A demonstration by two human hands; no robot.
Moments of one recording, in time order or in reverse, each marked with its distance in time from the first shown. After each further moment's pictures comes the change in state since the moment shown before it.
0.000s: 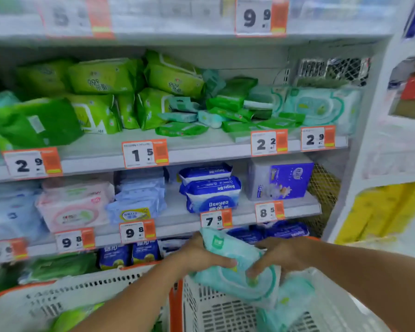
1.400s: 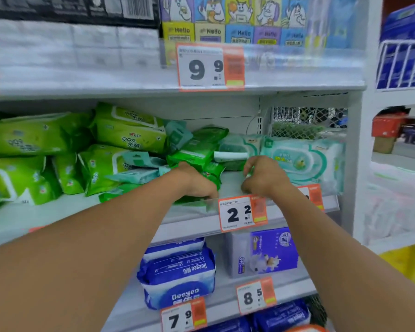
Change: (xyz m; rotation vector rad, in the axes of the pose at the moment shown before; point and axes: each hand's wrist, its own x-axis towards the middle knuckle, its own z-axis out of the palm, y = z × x) left_hand 0.088 0.290 -0.084 0.556 0.405 -0.027; right_hand -0.033 -0.179 -0.209 -0.236 1.178 -0.385
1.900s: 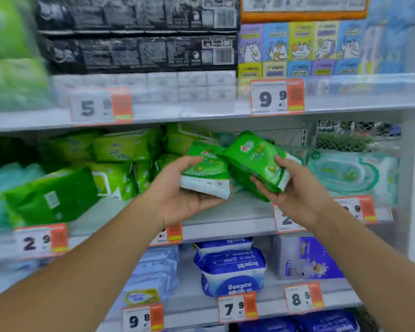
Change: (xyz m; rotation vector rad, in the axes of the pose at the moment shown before) left_hand -0.088 -0.110 -0.071 -1.584 -0.299 0.098; right_hand -0.091 -0.087 -0.005 1.682 -0.377 0.176
